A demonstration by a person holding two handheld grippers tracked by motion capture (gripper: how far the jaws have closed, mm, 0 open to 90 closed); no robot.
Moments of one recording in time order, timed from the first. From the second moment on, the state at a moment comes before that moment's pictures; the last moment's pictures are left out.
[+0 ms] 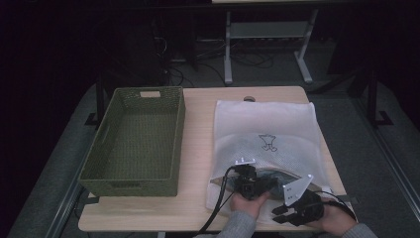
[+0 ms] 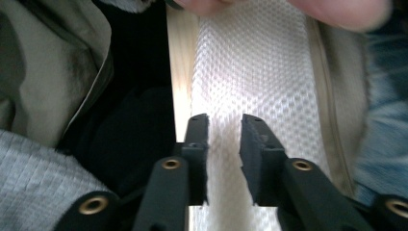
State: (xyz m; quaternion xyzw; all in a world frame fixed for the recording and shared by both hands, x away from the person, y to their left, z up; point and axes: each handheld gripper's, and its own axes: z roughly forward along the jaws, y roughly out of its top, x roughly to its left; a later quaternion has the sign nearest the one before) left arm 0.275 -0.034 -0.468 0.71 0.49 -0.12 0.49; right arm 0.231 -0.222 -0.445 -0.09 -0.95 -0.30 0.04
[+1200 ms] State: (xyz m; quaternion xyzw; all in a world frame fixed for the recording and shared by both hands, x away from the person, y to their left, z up) left arm 0.259 -0.043 -0.466 0.72 0.48 -0.12 0.49; right arm 0.221 -0.257 -0.413 -0.13 -0.93 -0.33 -0.02
